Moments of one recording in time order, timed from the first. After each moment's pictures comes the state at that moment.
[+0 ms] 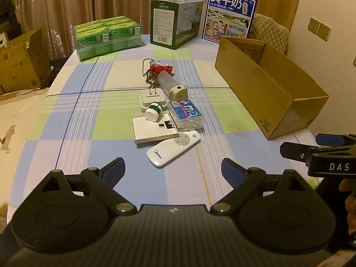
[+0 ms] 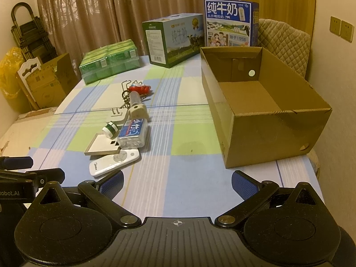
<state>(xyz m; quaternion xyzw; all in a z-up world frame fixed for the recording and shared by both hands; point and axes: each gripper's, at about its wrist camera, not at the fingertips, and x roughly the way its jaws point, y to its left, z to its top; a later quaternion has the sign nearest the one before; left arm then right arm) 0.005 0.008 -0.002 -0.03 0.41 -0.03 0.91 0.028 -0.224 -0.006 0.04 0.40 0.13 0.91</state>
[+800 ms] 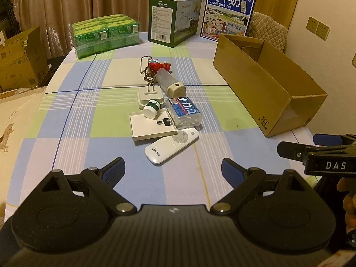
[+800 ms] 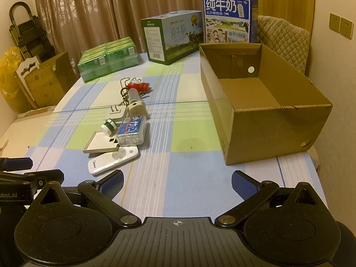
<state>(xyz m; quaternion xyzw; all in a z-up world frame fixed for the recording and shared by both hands) 0.004 0.007 -0.006 -0.03 0.41 -0.04 0.91 0.028 -0.224 -0.012 0.04 0.40 0.13 0.90</state>
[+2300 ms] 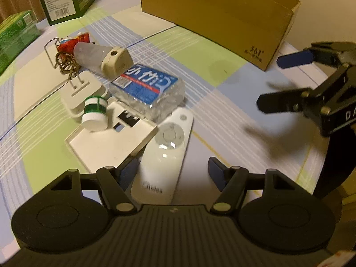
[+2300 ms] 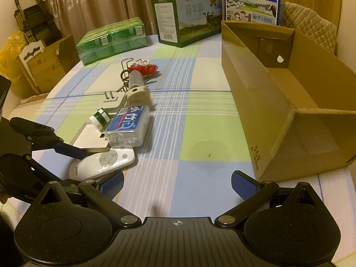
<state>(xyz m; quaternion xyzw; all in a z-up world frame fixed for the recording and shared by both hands) 0.142 0.009 -0.111 0.14 0.49 -0.28 0.82 0.109 -0.196 -0.084 0.03 0.43 0.16 0.89</state>
